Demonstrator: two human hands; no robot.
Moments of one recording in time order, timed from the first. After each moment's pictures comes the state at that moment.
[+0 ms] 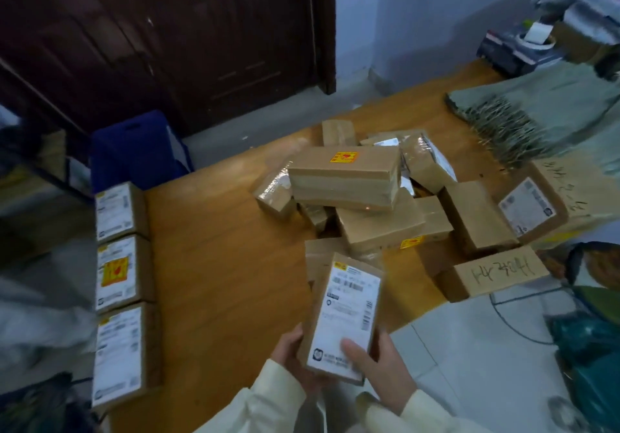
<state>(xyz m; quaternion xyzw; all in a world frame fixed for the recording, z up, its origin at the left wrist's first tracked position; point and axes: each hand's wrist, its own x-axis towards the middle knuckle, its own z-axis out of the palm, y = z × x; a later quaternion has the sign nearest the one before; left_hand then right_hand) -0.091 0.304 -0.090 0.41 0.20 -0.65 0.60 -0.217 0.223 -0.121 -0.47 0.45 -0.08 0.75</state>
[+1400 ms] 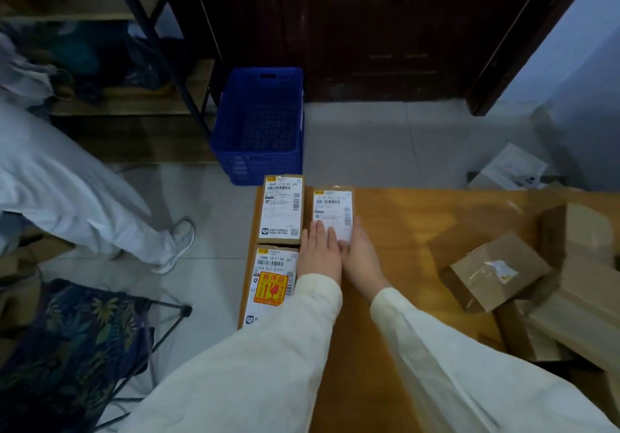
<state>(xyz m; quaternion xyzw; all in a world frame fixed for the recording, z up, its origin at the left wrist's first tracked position) 0.271 0.309 -0.140 0.94 -0.28 -0.20 -0.04 0.245 0.231 -0.191 -0.82 0.33 0.02 0.47</state>
